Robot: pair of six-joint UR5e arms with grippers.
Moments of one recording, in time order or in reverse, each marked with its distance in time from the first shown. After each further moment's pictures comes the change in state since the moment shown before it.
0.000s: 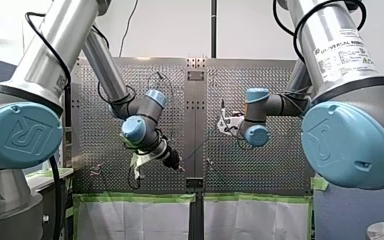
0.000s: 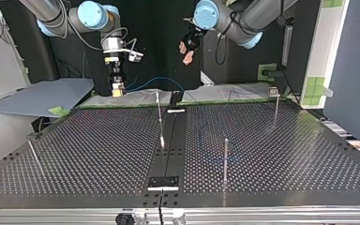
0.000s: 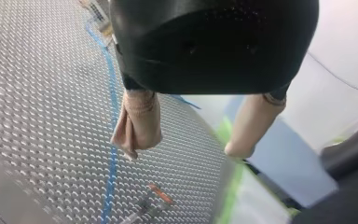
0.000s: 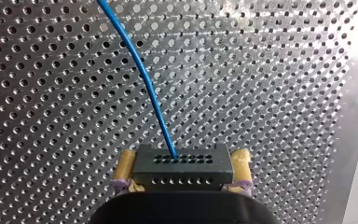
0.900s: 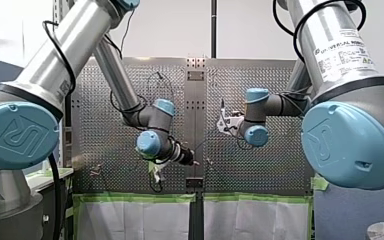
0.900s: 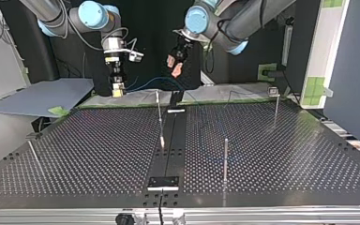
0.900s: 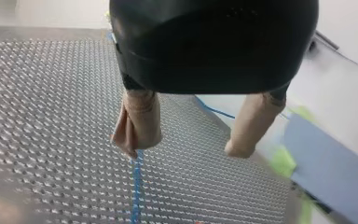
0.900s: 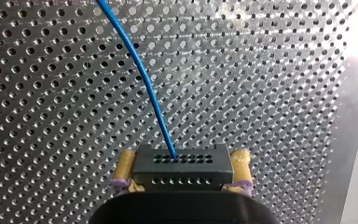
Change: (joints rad) left arm -0.041 -0.129 0.095 0.254 -0.030 -0.070; right arm 0.003 0.002 0.000 -0.010 0.000 0.004
